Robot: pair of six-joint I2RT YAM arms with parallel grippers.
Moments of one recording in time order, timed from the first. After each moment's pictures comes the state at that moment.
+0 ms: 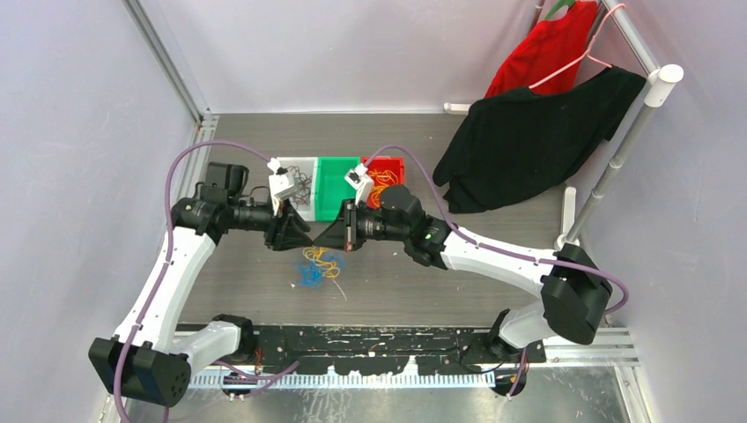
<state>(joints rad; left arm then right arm) -0.20 1.07 1.08 -0.94 1.01 0.56 0.95 1.42 0.94 0.29 -0.41 0.81</state>
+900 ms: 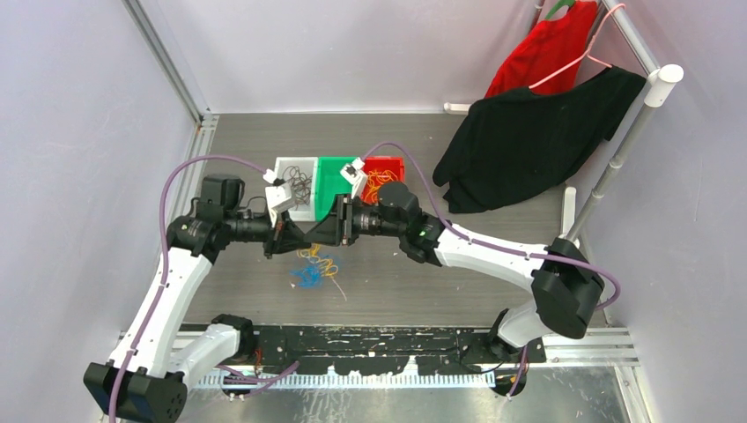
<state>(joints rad) -0.21 0.94 0.99 -0.89 1.00 0.55 0.95 1.47 0.97 0.39 -0.47 0.89</state>
